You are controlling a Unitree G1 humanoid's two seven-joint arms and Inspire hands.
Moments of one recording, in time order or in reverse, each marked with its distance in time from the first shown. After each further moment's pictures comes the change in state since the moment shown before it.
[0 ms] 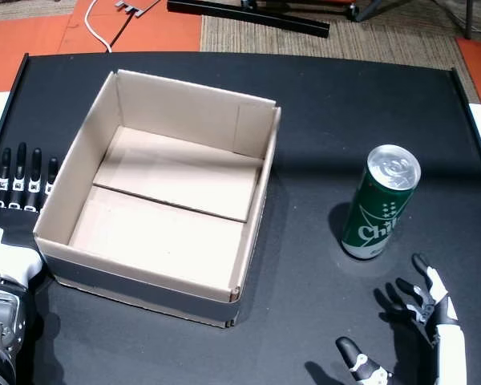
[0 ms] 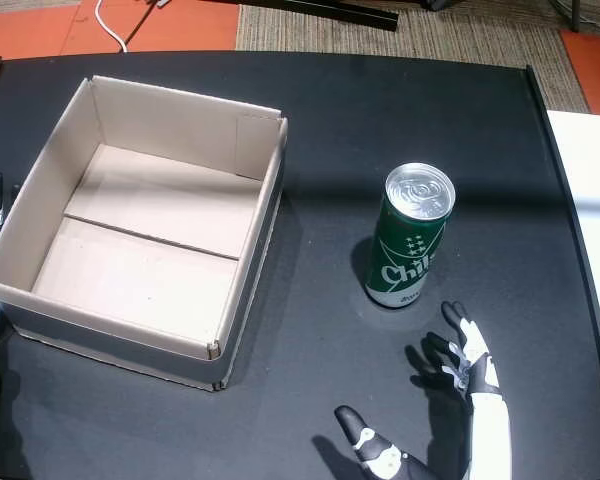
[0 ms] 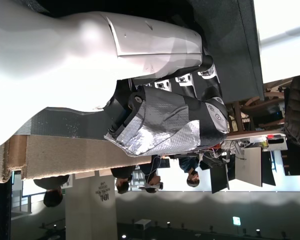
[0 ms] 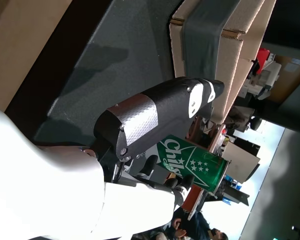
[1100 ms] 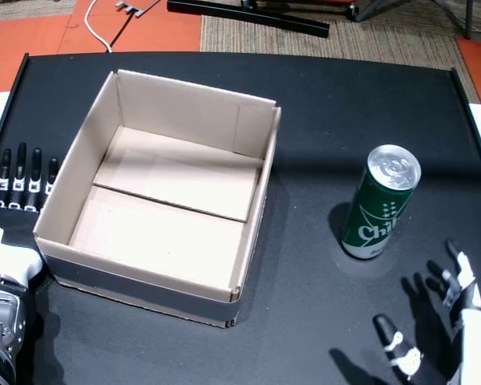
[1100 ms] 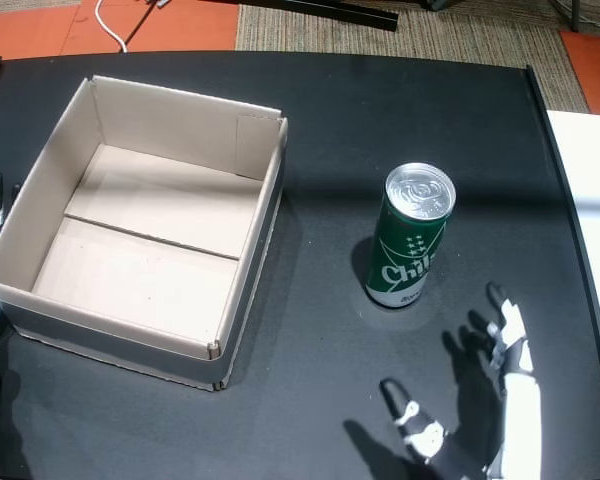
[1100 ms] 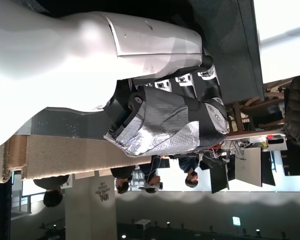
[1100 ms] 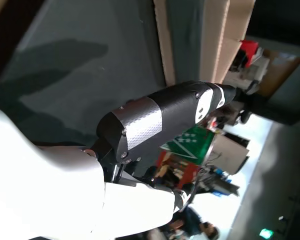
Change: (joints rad) left arm -0.001 0.000 0.001 0.000 0.000 0.000 0.001; right arm -0.078 -0.041 -0.139 0.000 0.199 -0.037 0.319
